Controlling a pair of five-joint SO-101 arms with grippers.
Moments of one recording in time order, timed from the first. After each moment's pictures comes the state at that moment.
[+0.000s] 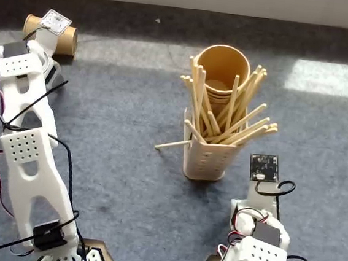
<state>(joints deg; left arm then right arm) -27.3 61.2 -63.7 76.6 -37.0 8.5 -72.6 94.7 47.3 18.6</state>
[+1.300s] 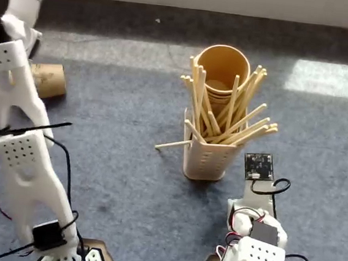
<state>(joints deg) -28.4 49.9 -89.5 101.5 -29.8 5.7 -72.7 94.8 47.3 18.6</state>
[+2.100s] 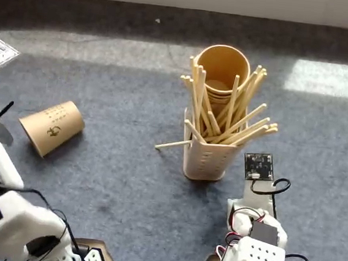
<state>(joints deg) -47.3 1.9 -7.2 93.3 -59.3 5.6 -72.7 94.8 47.3 18.6</state>
